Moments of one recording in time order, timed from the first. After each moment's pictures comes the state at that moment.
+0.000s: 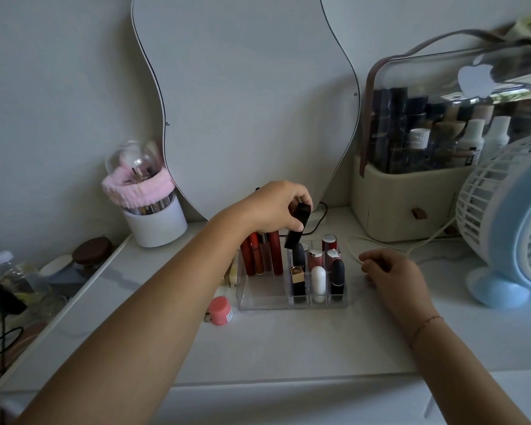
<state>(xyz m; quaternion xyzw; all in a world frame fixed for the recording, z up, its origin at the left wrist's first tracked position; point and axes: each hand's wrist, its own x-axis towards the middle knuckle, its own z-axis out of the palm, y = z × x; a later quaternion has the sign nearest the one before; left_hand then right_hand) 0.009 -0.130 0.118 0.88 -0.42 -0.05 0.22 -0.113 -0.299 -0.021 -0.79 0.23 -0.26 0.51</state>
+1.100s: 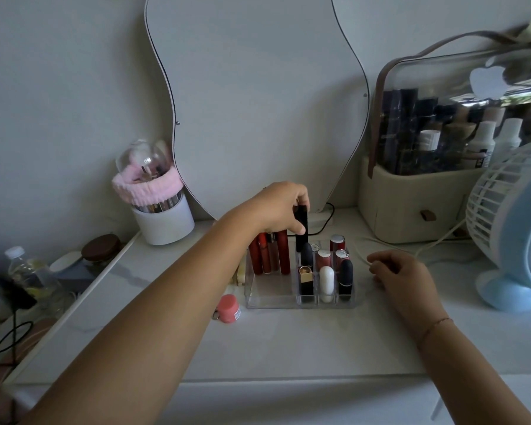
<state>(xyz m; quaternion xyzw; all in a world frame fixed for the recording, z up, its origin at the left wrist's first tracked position) 0.016 -0.126 0.114 0.90 -0.38 -0.04 0.19 -0.113 -0.299 -0.022 -0.80 0.23 -0.26 0.50</state>
